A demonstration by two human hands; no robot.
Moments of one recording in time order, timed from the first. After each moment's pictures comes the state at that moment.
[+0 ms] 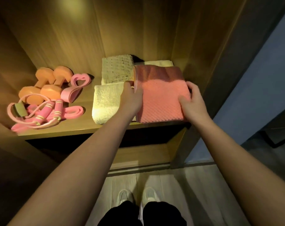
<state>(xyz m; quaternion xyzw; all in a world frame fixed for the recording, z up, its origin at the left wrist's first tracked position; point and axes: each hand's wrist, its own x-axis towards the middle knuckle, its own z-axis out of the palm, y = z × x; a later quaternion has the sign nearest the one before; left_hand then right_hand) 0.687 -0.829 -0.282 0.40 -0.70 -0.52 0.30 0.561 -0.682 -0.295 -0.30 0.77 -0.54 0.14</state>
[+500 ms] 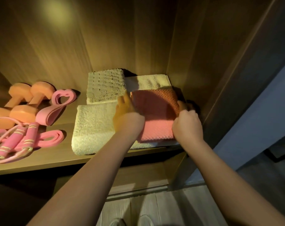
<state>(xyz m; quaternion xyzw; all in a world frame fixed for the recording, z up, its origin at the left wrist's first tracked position) 0.627 -0.868 -0.309 0.46 -0.82 -0.27 0.20 0.527 -0.733 -0.320 -0.30 0.92 -0.23 -0.07</state>
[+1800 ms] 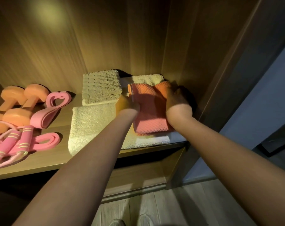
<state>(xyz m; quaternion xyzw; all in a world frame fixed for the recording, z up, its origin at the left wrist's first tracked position) 0.596 -0.893 -0.297 0.51 -0.76 -0.36 0.18 0.497 -0.770 -0.302 -0.33 0.93 -0.15 0.06</state>
